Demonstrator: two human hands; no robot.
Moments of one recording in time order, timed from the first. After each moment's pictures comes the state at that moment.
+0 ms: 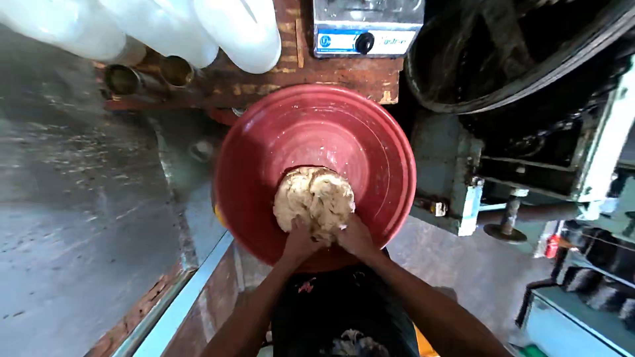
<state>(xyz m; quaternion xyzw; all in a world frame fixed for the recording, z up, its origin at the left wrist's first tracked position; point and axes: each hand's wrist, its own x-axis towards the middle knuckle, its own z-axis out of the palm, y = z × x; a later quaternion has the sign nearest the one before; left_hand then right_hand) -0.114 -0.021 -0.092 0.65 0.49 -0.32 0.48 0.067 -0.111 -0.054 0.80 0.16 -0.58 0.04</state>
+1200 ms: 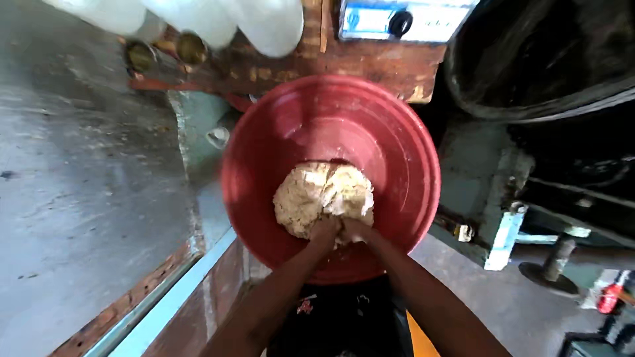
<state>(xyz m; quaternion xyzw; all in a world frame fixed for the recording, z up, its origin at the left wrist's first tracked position) -0.031 -0.056 -0.145 0.67 0.37 -0.50 0.40 0.091 -0.128 -0.191 0.57 0.34 -0.74 0.12</state>
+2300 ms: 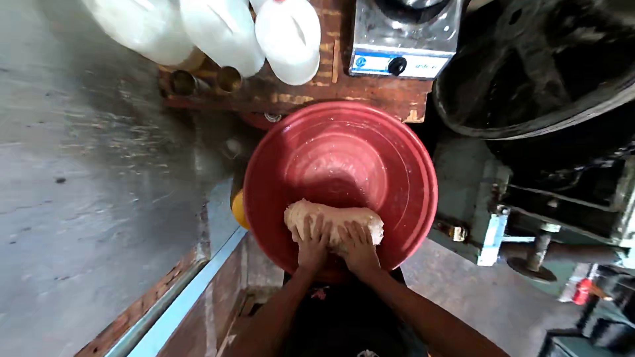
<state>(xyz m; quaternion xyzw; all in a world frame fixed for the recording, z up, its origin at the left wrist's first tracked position) -0.138 -0.056 -0.121 0.89 0.38 -0.11 0.23 0.028 -0.154 -0.092 0.75 0.57 -0.33 -0.04</state>
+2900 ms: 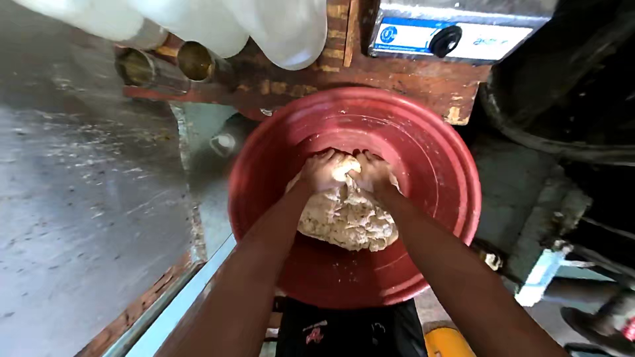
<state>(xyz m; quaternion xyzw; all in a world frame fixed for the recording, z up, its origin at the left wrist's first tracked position) 0.007 0.179 -0.249 0.89 0.28 -0.15 0.33 0.185 0.053 -0.251 0.79 0.53 -0.31 -0.02</state>
